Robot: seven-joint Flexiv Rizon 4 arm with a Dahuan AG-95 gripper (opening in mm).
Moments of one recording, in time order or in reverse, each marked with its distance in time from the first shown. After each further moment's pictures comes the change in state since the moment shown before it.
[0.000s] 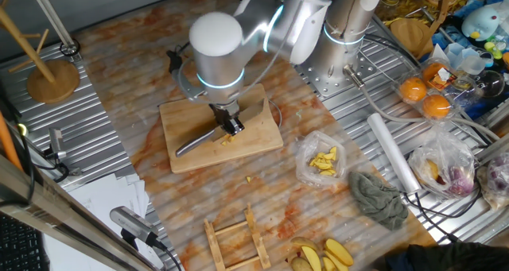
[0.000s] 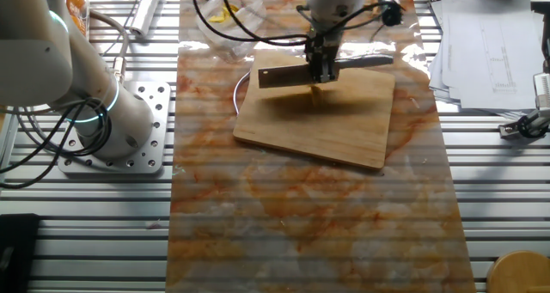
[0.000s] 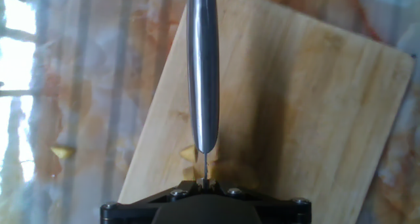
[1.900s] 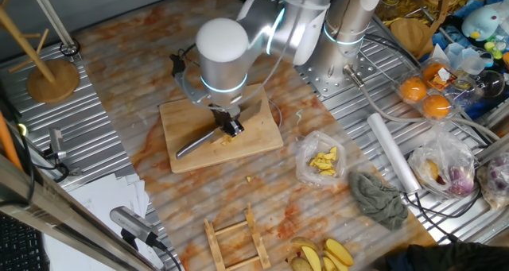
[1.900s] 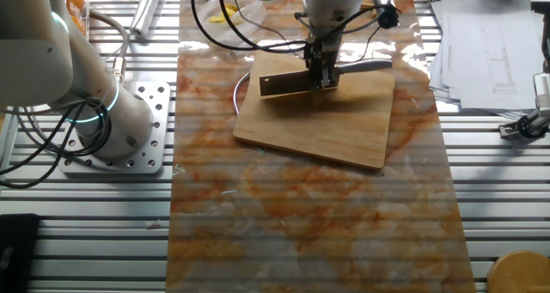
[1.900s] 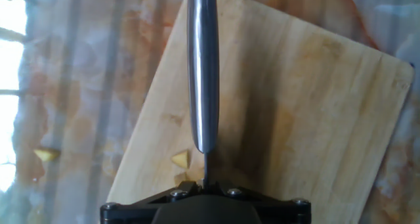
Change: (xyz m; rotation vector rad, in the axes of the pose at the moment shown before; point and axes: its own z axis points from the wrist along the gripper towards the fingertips) arm -0.005 -0.006 0.023 0.034 -0.030 -0.026
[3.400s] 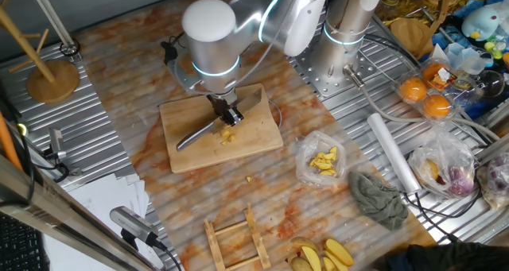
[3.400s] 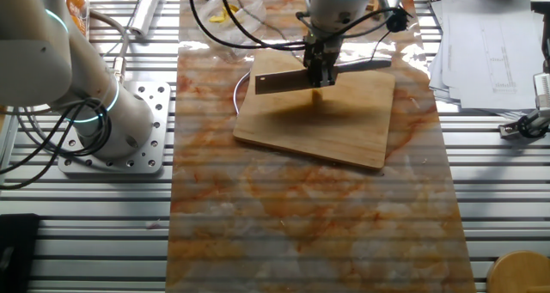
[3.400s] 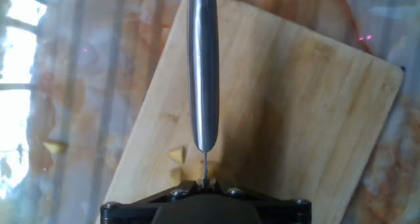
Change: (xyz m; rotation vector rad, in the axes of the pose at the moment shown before) arm 0.015 -0.013 -0.026 -0.034 0.046 -0.024
